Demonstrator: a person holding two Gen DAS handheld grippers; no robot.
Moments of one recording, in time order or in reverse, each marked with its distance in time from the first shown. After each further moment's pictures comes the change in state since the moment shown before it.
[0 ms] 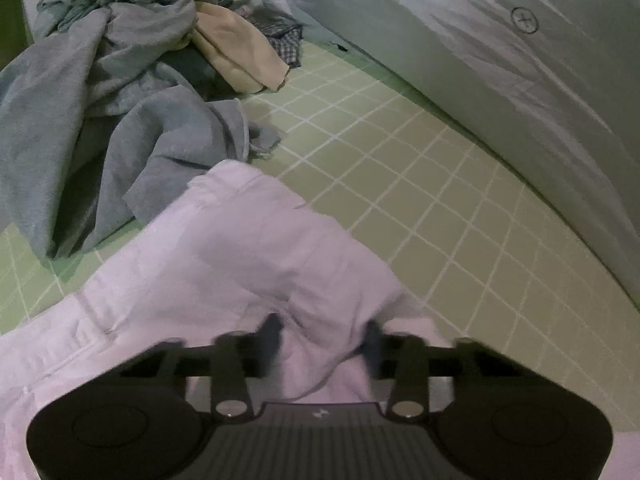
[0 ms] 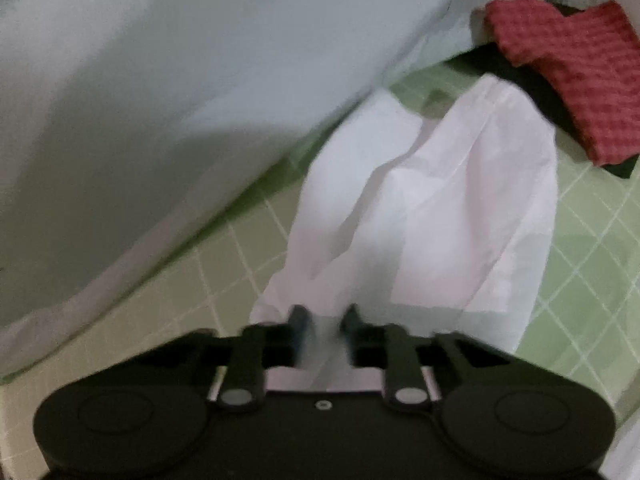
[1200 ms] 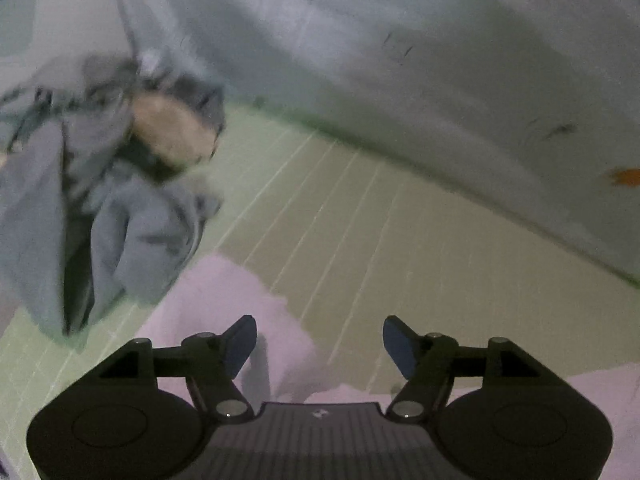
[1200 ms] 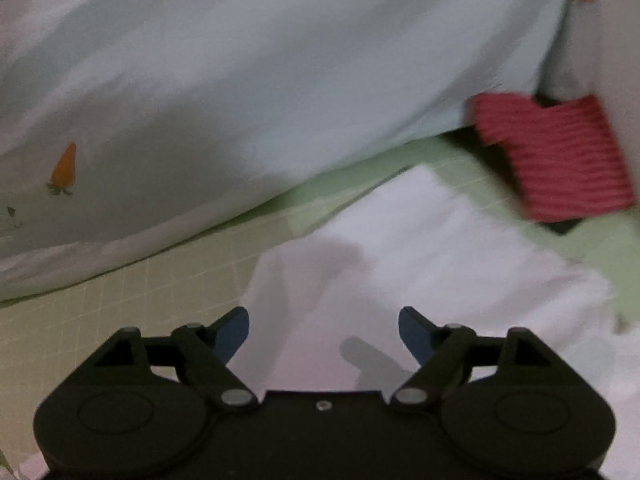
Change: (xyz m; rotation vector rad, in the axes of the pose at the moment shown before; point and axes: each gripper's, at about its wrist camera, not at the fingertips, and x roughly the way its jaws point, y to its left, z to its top) left arm -0.057 -0.016 0.010 0.242 -0.075 -0.067; right arm -0.056 0.011 -0.021 -0.222 -0.090 -0.044
